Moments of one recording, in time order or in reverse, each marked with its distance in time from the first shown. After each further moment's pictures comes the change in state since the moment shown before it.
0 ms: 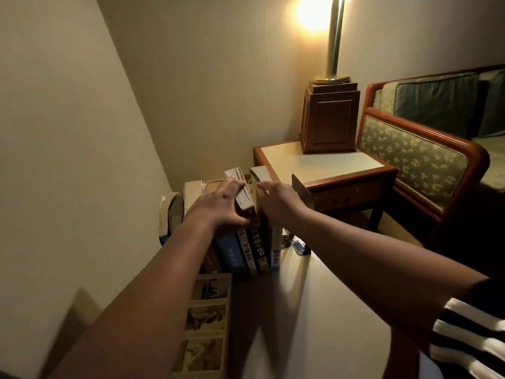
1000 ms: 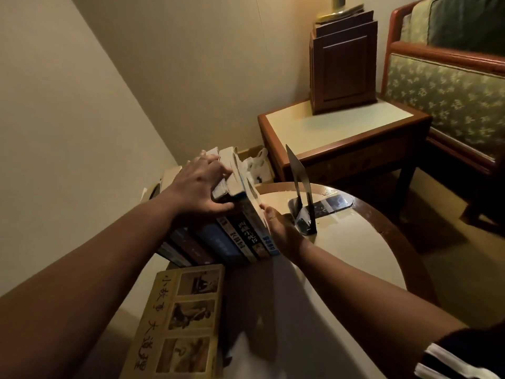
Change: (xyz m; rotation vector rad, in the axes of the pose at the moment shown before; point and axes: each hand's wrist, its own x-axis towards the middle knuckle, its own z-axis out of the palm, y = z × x) left_hand 0.013 0.004 -0.012 0.139 -0.041 0.119; right_hand -0.020 0.119 0.106 0.825 -0.289 0.077
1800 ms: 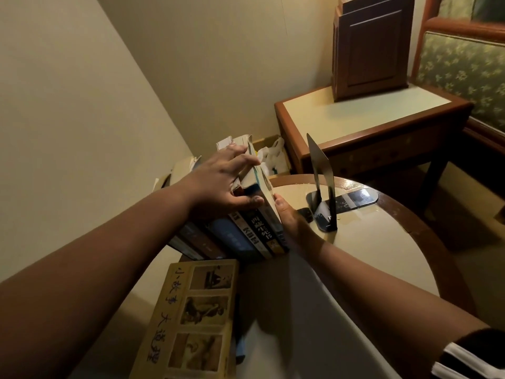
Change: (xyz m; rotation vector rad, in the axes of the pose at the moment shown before) left_hand 0.010 -0.006 0.010 0.030 -0.087 0.073; right_hand 0.020 0.015 0.009 0.147 -0.015 -0.096
